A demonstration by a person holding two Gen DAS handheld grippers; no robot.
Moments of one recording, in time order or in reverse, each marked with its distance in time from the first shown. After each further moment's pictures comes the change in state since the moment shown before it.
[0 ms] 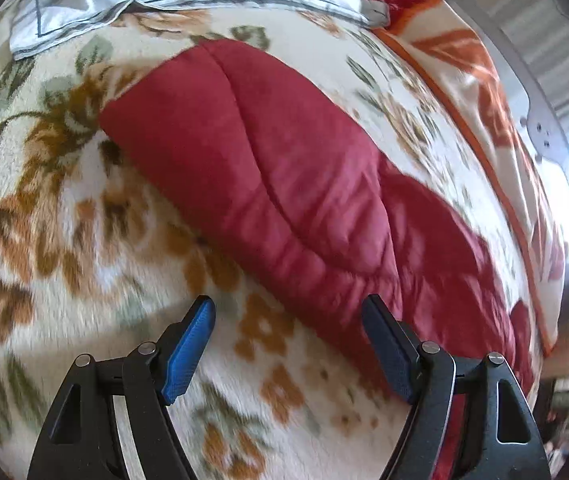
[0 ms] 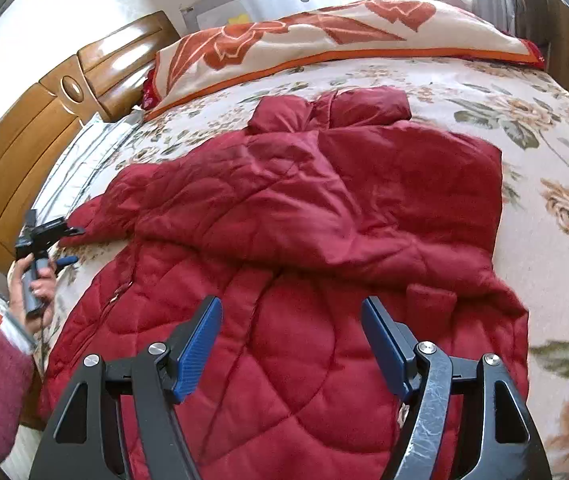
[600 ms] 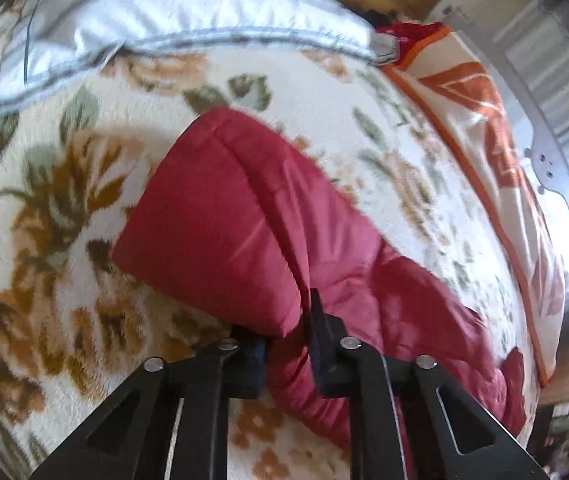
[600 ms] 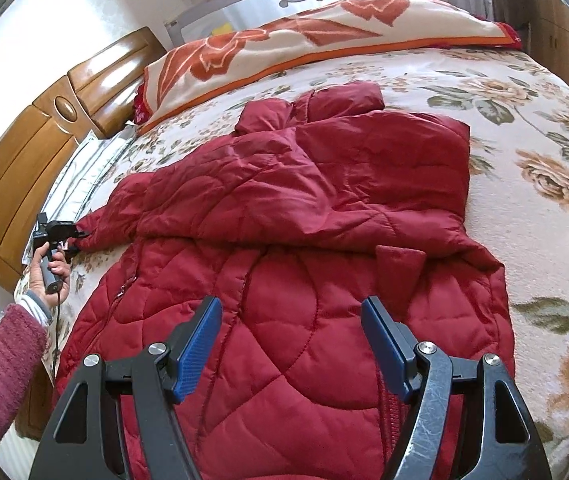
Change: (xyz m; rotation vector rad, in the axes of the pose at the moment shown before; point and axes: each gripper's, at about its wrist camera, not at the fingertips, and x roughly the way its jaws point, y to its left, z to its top) left arm 0.007 -0.014 0.033 0.010 -0.092 -0.003; right arm -0.026 -0.015 -0.020 0.080 -0.028 -0.005
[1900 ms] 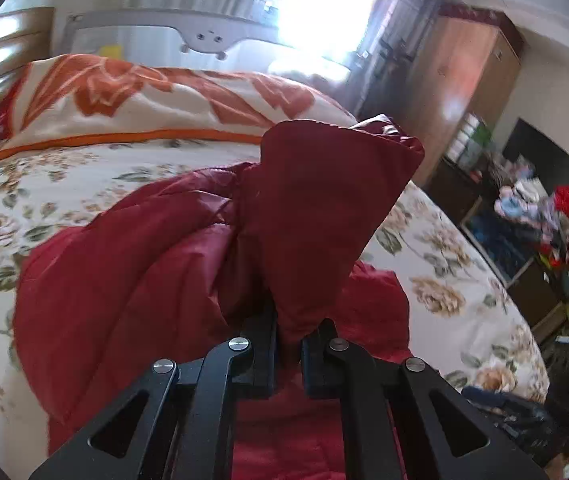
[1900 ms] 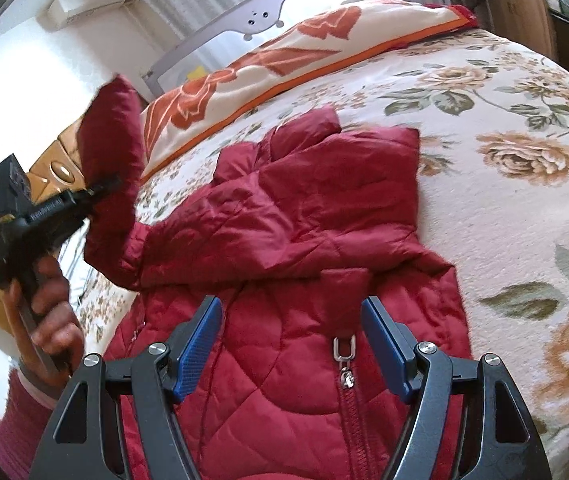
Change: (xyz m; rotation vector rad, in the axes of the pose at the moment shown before) left arm -0.104 -0.293 -0.256 0.944 0.086 -0.530; right arm -0.034 -0.055 0.003 0.184 -0.105 0.055
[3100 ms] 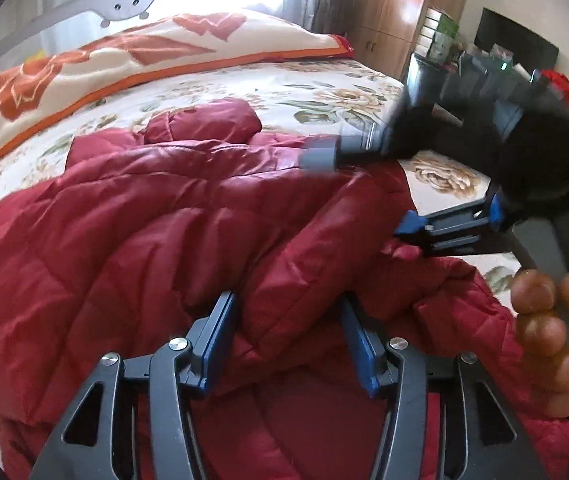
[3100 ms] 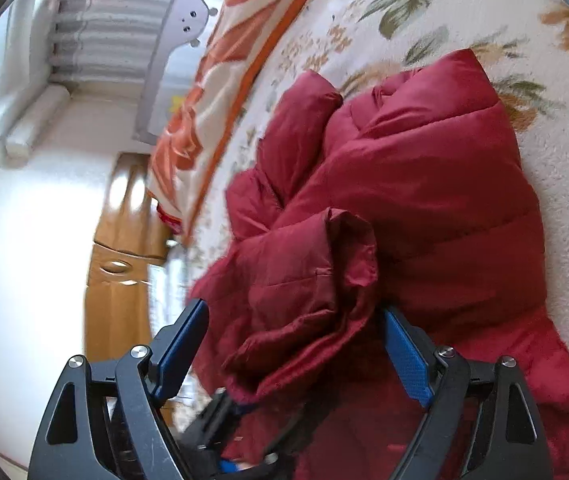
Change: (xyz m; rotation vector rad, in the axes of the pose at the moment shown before) left arm 0.132 -0.058 0.000 0.233 0.214 0.014; right arm 0.132 -0.059 0.085 0.457 0.167 0.313
